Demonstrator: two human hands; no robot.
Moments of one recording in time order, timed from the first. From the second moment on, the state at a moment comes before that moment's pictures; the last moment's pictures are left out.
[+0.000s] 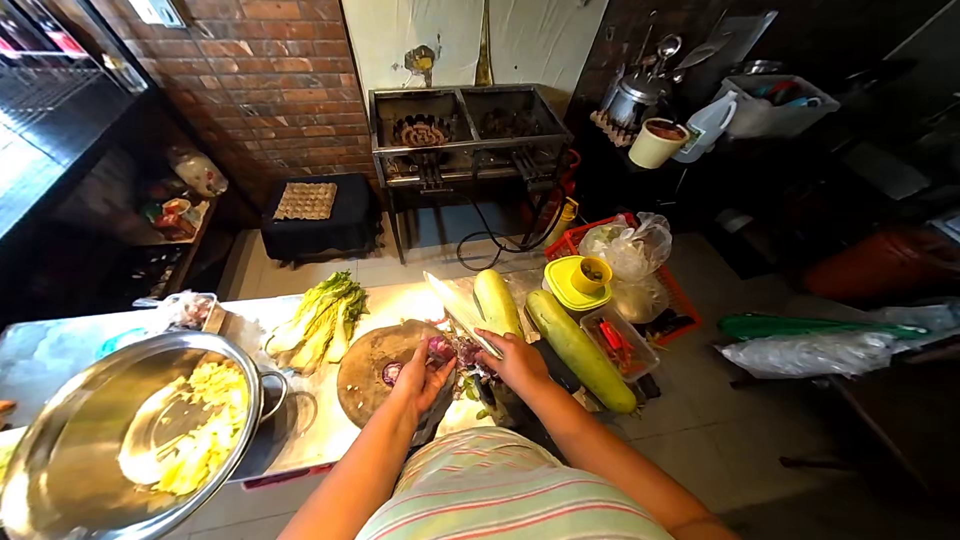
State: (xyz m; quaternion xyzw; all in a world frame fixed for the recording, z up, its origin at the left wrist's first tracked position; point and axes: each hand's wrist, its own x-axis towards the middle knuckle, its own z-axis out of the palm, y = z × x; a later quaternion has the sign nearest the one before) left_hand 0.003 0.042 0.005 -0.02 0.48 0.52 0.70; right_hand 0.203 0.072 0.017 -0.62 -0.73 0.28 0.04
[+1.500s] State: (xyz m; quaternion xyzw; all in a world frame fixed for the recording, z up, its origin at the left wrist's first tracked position) left_hand 0.045 0.030 0.047 0.09 0.40 0.55 0.73; right_hand 0.161 0.051 0.040 -0.46 -0.75 0.23 0.42
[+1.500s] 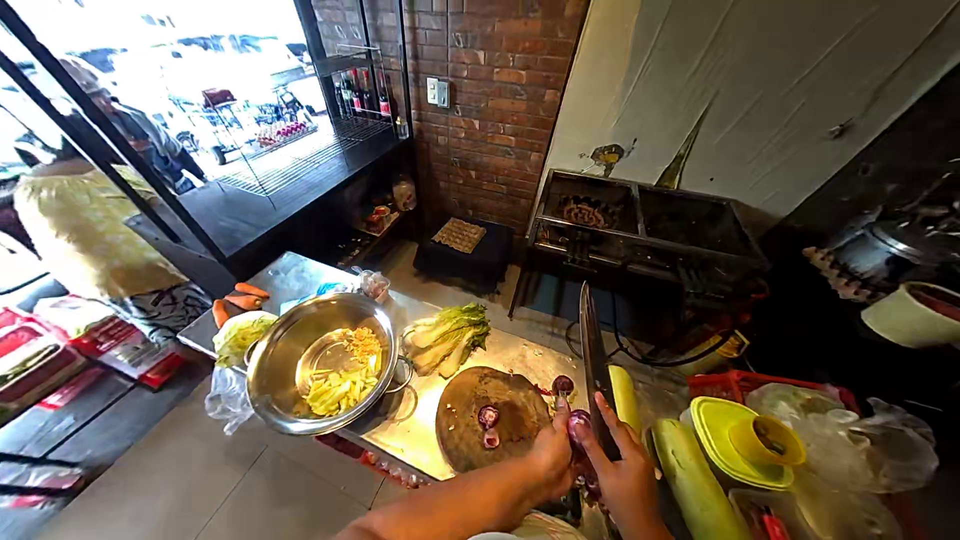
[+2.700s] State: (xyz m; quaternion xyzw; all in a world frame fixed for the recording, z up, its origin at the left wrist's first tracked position) left_hand 0.021 0.036 0.037 0.18 0.35 0.56 0.73; right_hand 0.181 0.067 0.071 -0.47 -0.61 0.50 0.40
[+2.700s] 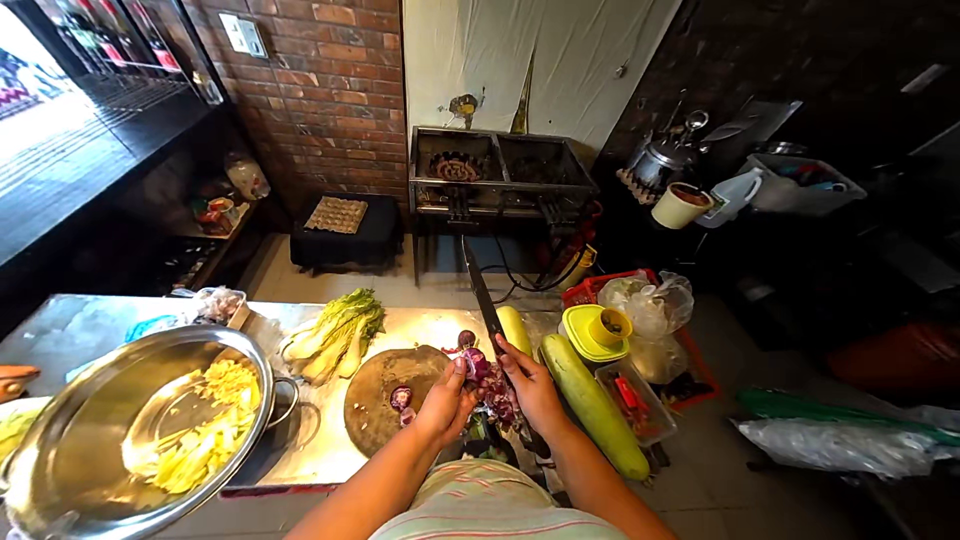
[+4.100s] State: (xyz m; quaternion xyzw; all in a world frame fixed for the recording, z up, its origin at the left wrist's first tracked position) left_hand 0.005 0.037 0.018 0.04 0.40 0.59 0.70; right_hand 0.195 0.092 0.012 -0.68 -0.70 0.17 -0.08
